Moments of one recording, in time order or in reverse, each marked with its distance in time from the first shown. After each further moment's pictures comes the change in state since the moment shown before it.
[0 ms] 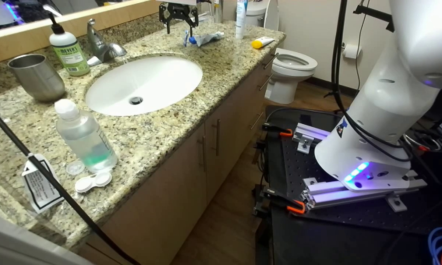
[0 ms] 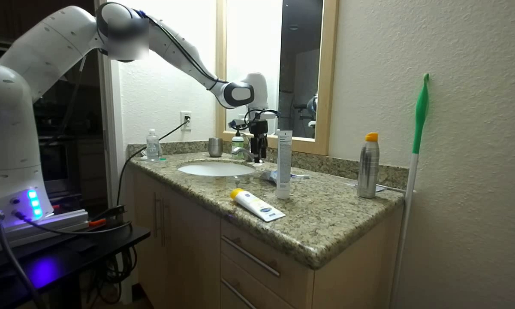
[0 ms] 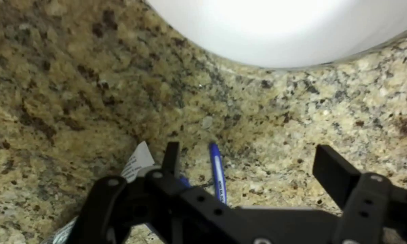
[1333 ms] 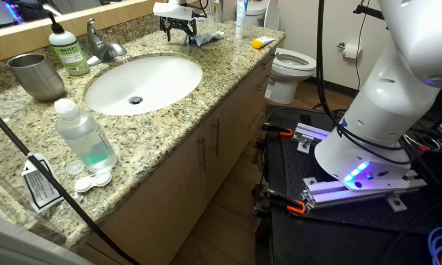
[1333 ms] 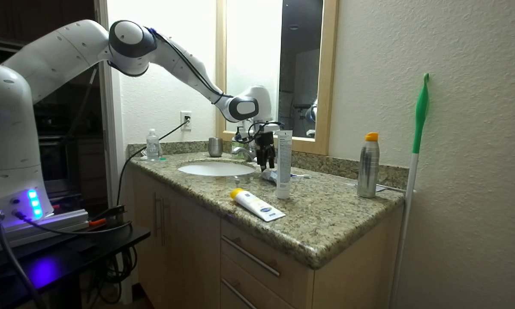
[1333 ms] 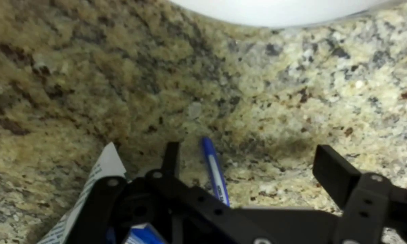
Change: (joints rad) arm 0.004 0.150 -0.027 0.110 0.006 0.076 0.094
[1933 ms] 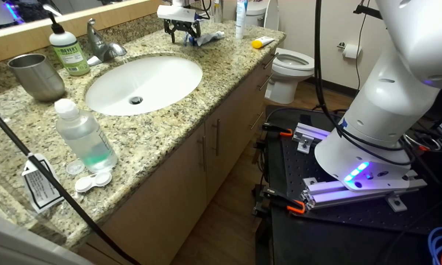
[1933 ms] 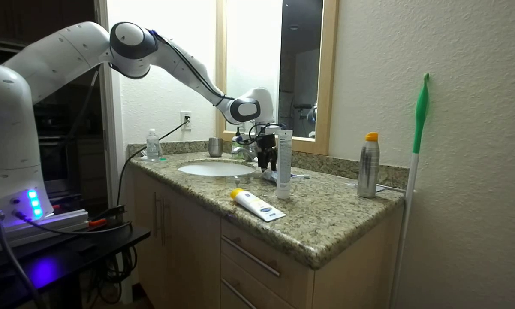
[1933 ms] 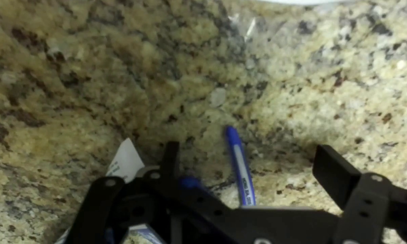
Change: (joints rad) arm -0.004 0.023 -0.024 0.014 -0.001 -0.009 0.018
